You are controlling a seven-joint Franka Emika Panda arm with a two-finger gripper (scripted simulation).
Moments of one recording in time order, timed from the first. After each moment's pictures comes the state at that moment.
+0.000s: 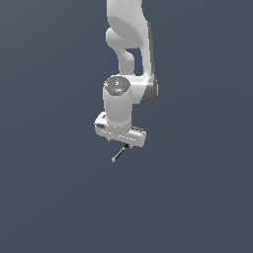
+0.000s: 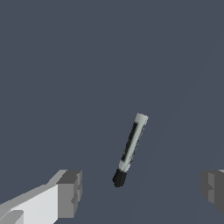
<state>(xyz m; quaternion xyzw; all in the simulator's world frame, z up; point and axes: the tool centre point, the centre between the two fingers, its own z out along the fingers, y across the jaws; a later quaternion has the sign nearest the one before) 0.010 -0.026 0.123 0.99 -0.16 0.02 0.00</state>
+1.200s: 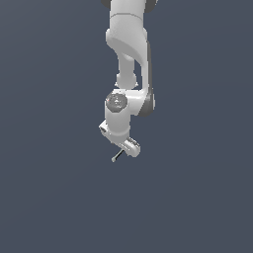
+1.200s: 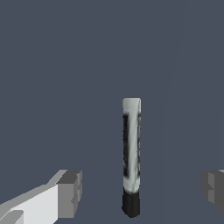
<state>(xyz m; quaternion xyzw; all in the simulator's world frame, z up) -0.003 -0.030 0.059 0.94 -0.33 0.00 0.00</state>
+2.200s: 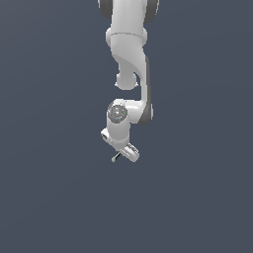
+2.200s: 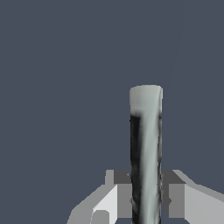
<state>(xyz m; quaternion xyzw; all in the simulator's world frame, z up) -0.003 -0.030 0.010 0.94 -0.33 0.00 0.00</state>
